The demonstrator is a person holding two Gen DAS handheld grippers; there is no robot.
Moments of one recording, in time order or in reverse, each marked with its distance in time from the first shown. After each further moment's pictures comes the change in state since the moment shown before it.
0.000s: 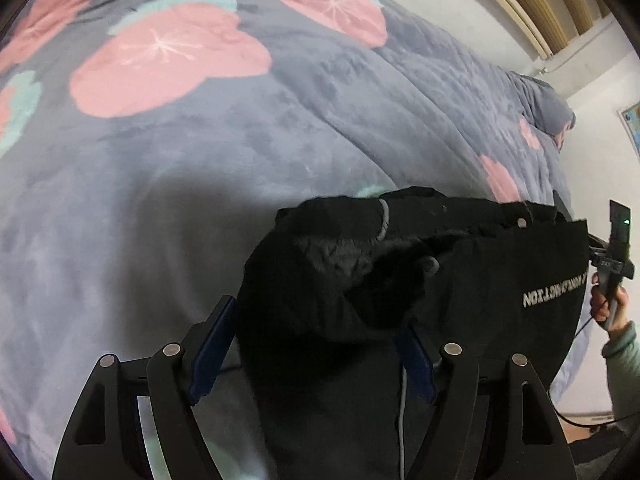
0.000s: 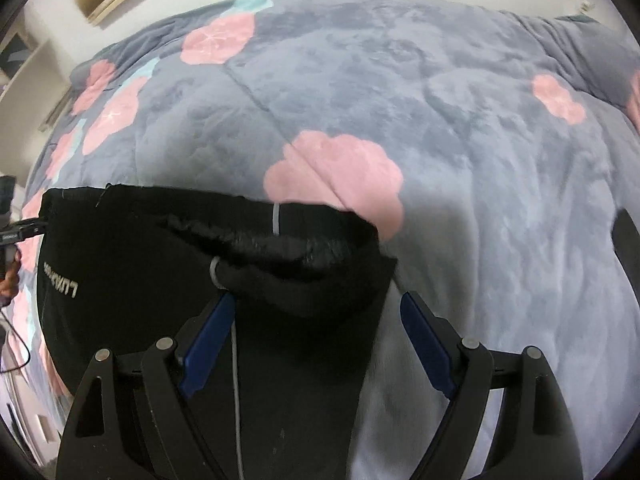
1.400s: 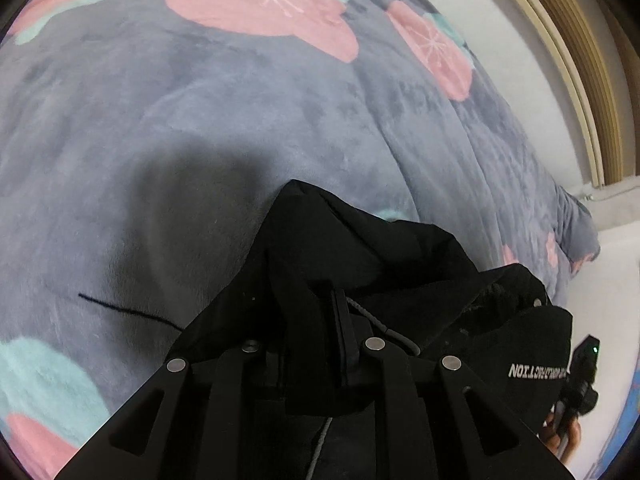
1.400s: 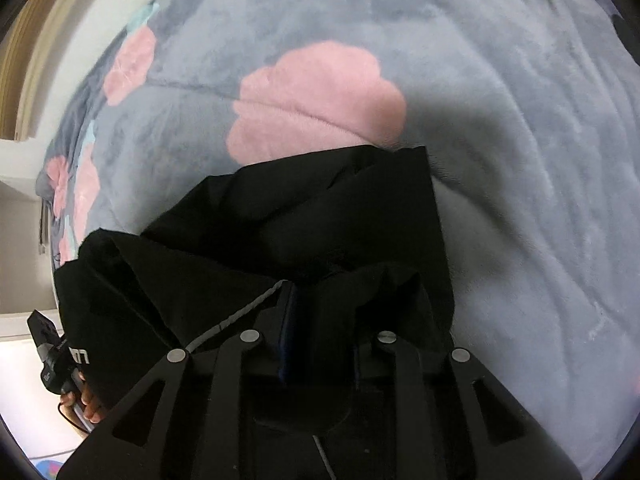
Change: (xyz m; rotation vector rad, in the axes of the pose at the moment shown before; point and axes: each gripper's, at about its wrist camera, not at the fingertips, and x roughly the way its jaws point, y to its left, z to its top) left arm 0.029 -0.002 -0.030 -0.438 -0.117 -0.001; right arm 0.056 -0.014 -0.023 0.509 0.176 0.133
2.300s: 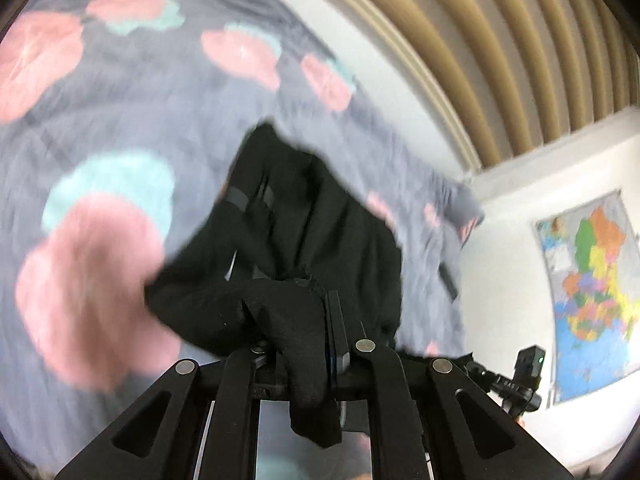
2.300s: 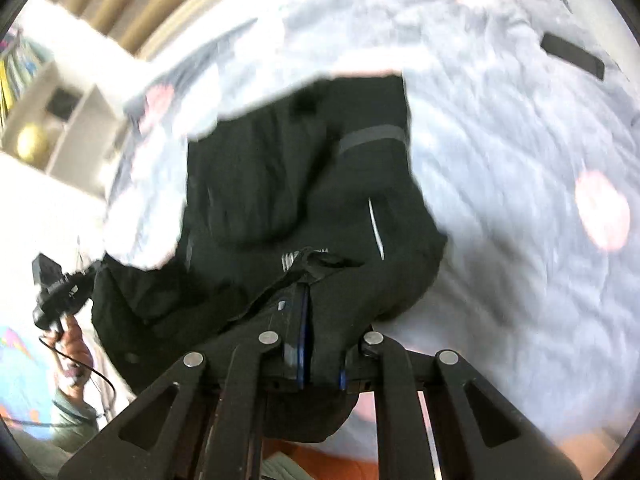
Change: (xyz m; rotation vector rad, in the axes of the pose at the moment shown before) left arm -0.242 0.043 -0.209 0.023 -0.184 -0.323; right arm -0.210 -0.033 -0.289 -0.245 -0.182 0.124
